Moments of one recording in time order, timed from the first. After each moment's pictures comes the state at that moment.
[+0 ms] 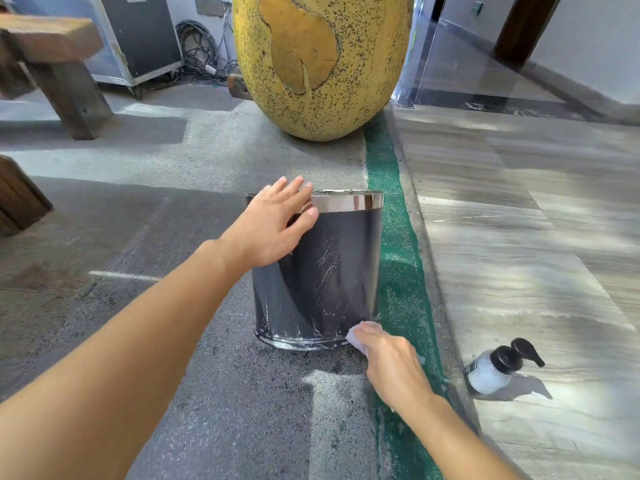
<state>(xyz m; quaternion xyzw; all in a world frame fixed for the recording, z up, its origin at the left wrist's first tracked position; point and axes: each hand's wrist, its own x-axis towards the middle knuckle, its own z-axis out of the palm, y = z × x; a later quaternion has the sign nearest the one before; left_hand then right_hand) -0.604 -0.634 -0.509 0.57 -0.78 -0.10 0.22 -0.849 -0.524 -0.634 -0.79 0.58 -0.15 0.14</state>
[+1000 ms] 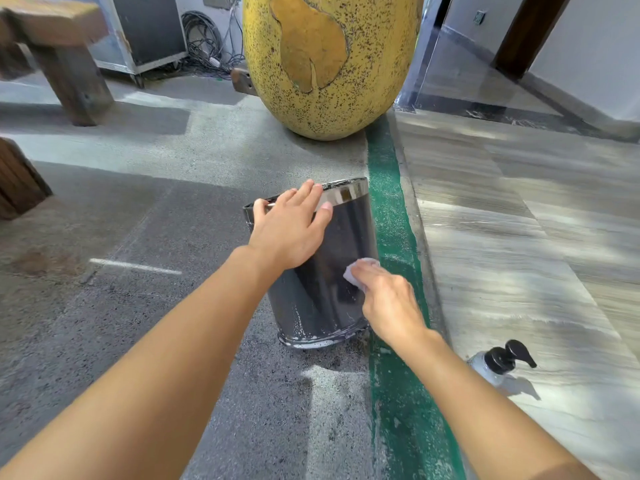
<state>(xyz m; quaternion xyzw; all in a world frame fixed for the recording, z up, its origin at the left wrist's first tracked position) -0.629 -0.621 -0.509 0.65 -0.72 -0.09 0.21 -0.831 -0.590 -0.595 -0.81 0.54 -0.23 0.06</state>
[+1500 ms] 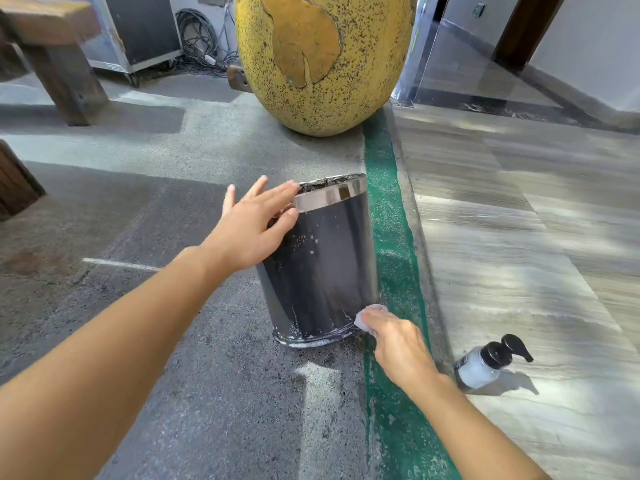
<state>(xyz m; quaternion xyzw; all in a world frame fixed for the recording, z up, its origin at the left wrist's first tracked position) -0.587 -0.616 -0.522 0.57 -0.77 -0.10 0.26 -0.878 -0.551 -0.657 -0.81 0.56 -0.14 0.12</state>
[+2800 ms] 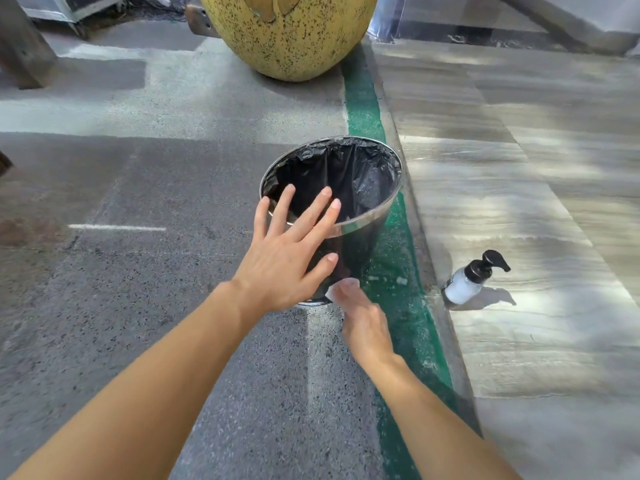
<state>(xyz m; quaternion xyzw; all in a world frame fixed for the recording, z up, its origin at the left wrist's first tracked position) -0.646 -0.500 -0.581 0.50 -0.85 0.01 0.12 -0.829 -0.457 -0.696 -0.76 0.60 -0.21 0.13</state>
